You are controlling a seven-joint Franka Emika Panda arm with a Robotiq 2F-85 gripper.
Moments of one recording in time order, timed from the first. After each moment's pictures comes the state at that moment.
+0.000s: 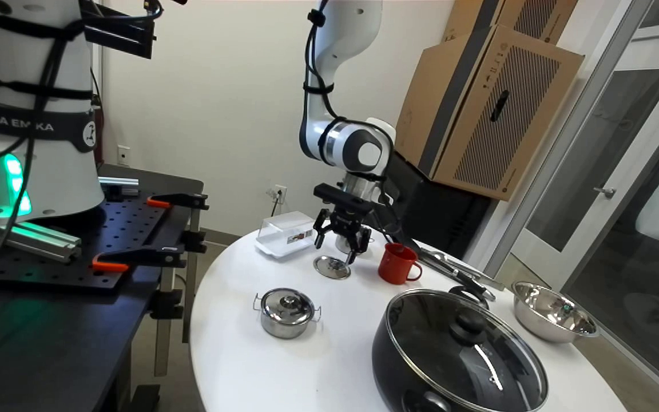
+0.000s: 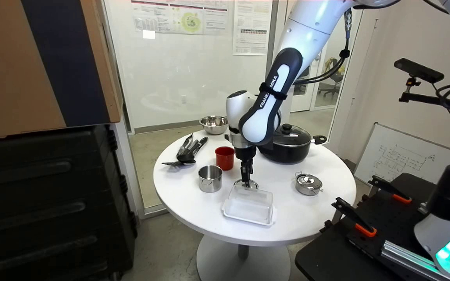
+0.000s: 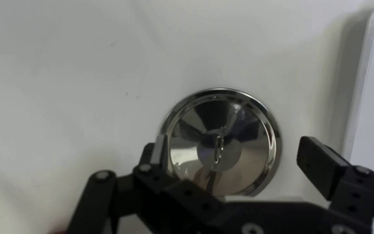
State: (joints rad) arm 0.17 0.79 0.06 -2.00 -0.38 2.64 -0.23
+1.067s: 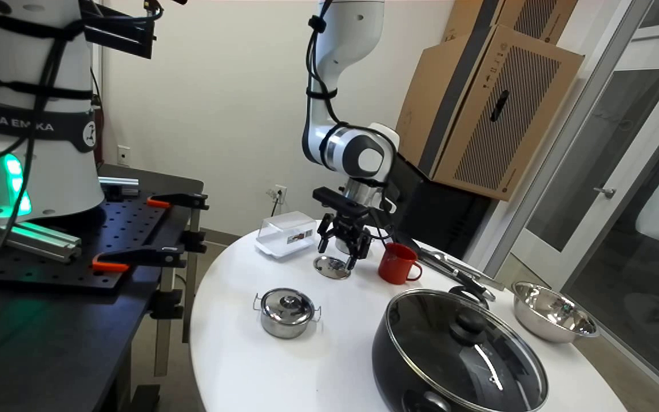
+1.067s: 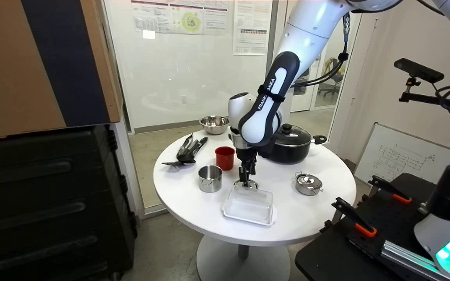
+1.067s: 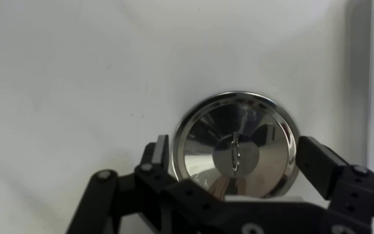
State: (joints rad) arm 0.17 0.81 0.04 -1.98 -0.33 2.65 -0.12
